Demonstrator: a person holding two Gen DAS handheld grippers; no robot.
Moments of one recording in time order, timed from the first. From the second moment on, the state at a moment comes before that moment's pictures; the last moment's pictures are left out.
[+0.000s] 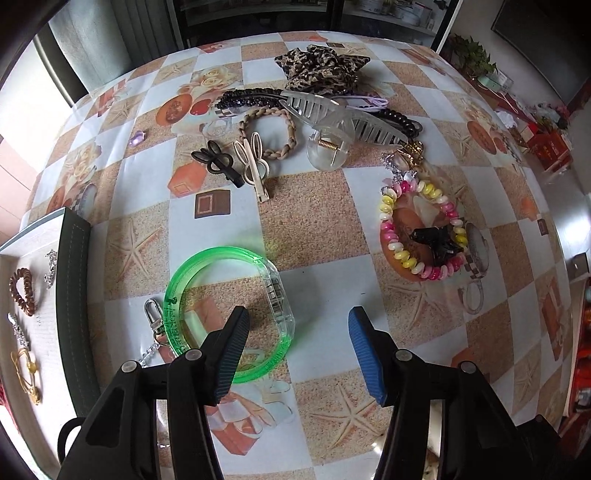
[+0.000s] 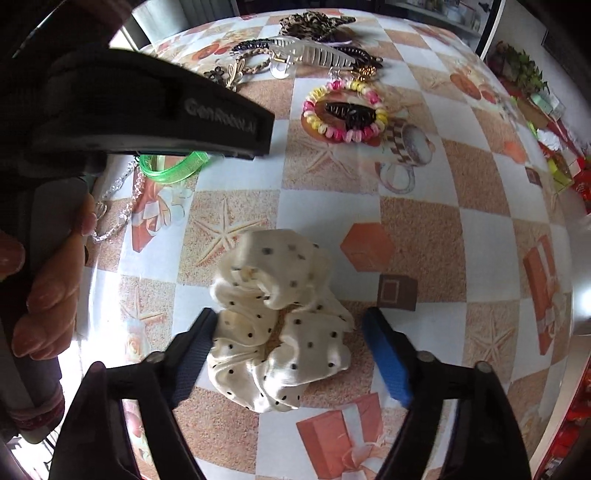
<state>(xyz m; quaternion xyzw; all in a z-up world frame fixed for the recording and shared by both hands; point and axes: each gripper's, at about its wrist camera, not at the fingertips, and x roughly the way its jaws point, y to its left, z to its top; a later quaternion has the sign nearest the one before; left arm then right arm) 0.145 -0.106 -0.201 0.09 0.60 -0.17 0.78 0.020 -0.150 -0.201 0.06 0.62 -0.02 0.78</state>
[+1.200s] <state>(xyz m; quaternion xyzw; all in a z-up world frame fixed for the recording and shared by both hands) 0.082 -0.042 -0.115 0.03 0.55 -0.15 0.82 0.006 -0.221 -0.133 0.14 0.60 0.03 0.78</state>
